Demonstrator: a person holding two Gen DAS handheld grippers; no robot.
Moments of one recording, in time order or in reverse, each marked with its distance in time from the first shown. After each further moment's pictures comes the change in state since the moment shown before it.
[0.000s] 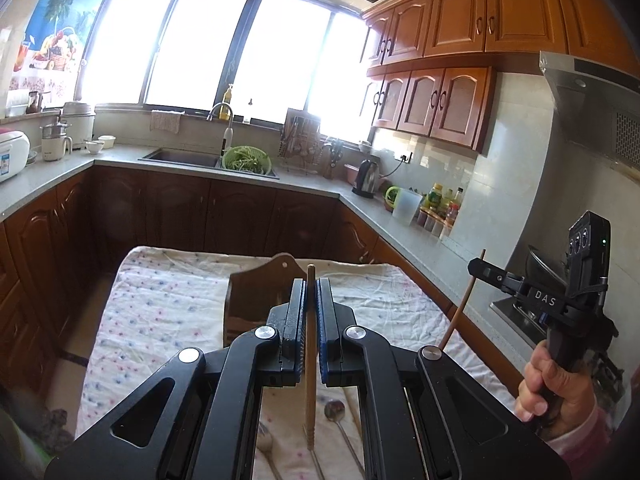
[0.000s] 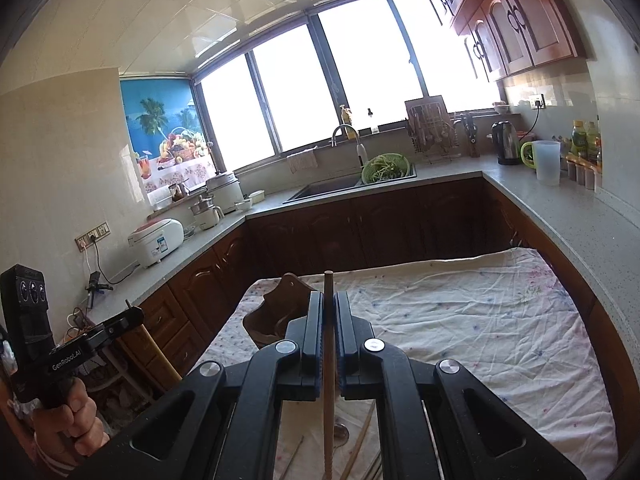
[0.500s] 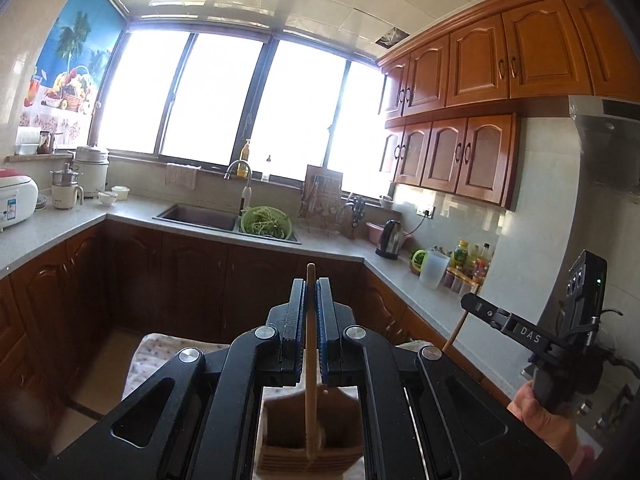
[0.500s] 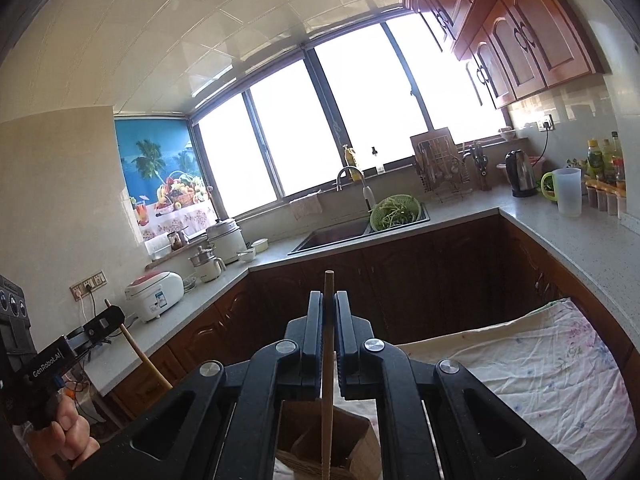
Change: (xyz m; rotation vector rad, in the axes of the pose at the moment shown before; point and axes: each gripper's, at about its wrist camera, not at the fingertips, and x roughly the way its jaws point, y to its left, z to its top) left arm 0.054 0.041 0.090 0.006 -0.184 0.069; right arm 0.087 0.014 0.070 0.044 -0.149 0.017
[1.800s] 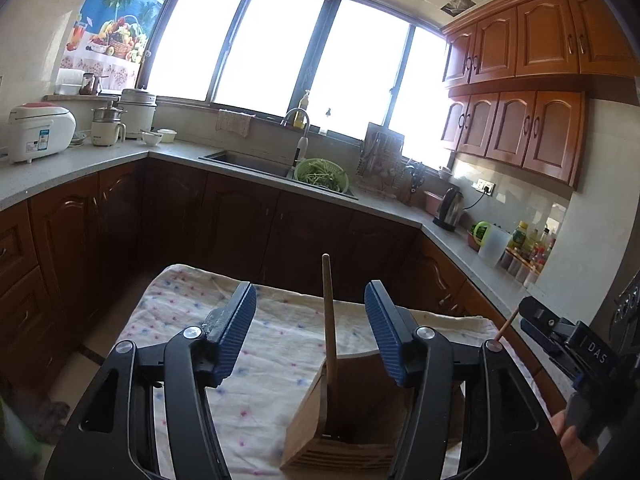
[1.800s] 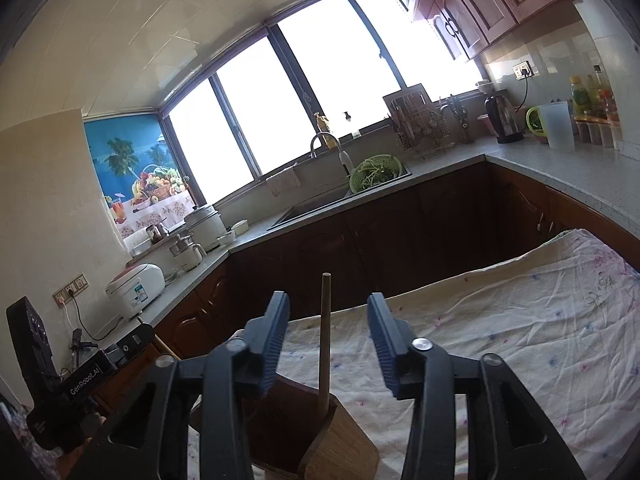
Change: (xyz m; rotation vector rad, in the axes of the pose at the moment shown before) left arm 0.082 0.049 -0.102 -0.107 0.123 0.173; right arm 0.063 -0.047 -0.076 0.121 0.065 -0.030
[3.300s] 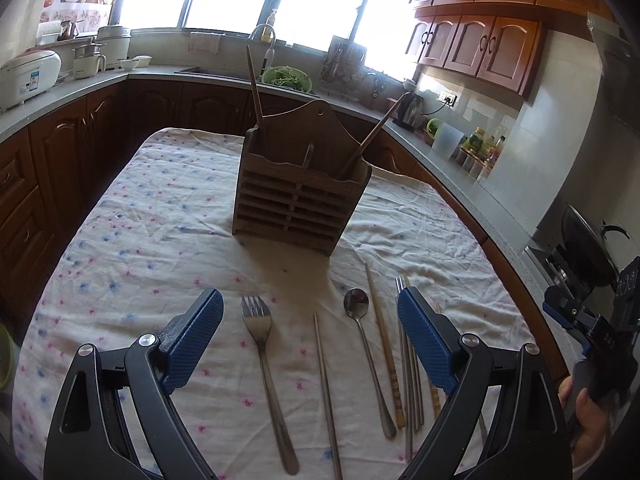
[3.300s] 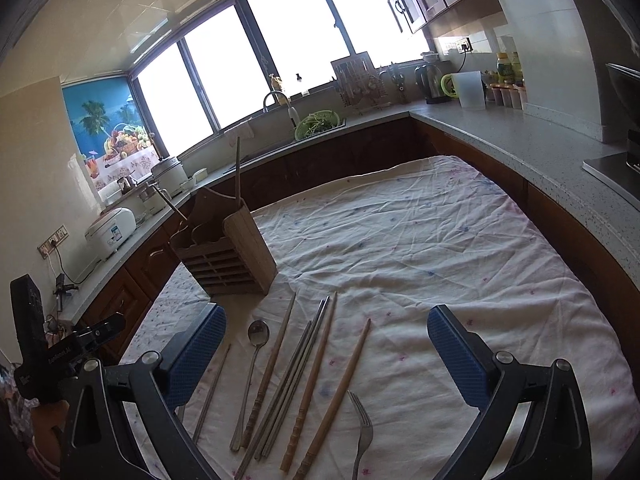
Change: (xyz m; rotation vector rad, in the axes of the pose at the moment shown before) left arm -0.148 -0.052 -0.139 0.041 0.317 -0.092; right arm -0.223 -0.063 -0.101 -0.025 0.173 -0.182
